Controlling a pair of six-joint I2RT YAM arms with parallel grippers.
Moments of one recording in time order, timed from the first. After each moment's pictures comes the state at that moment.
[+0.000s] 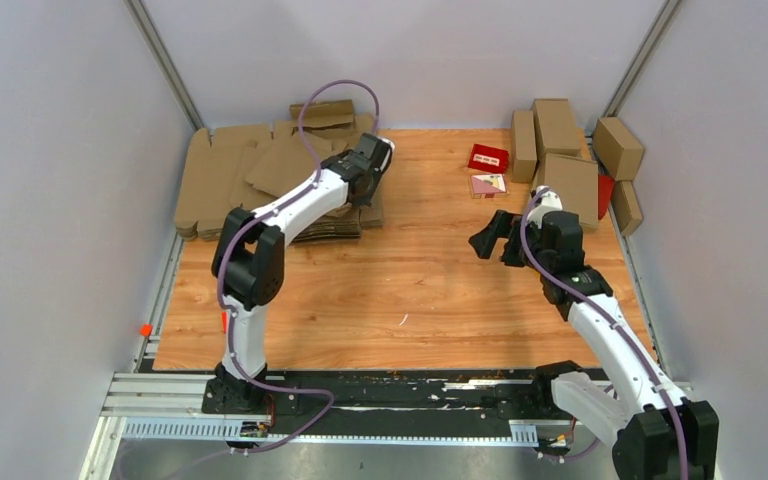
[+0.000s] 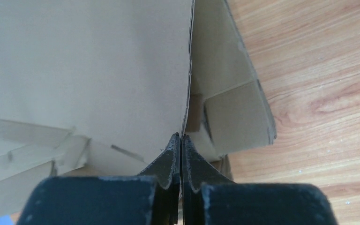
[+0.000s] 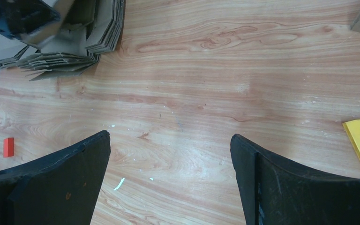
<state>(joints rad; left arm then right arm) -0.57 2.05 1.72 -0.61 -0.33 -0.01 0.19 0.93 0.65 -0.21 -0.22 0.42</state>
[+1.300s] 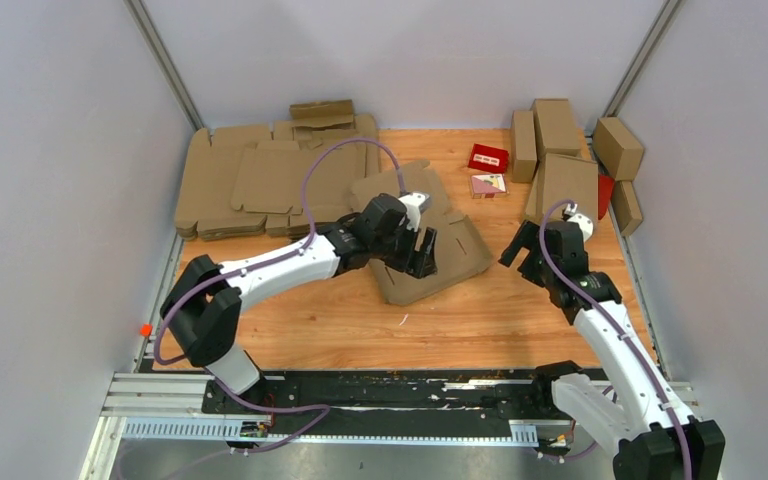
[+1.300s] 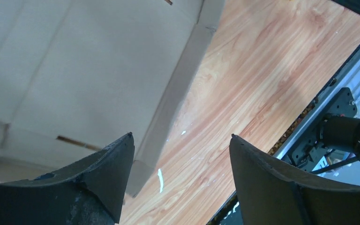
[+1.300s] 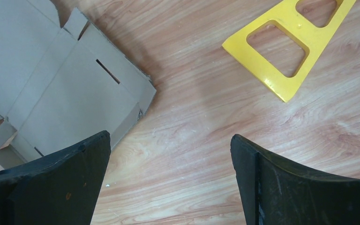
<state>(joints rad) -0.86 1.62 1.16 -0.23 0.18 -0.43 0.19 0.87 0.70 -0.57 0.20 0.61</state>
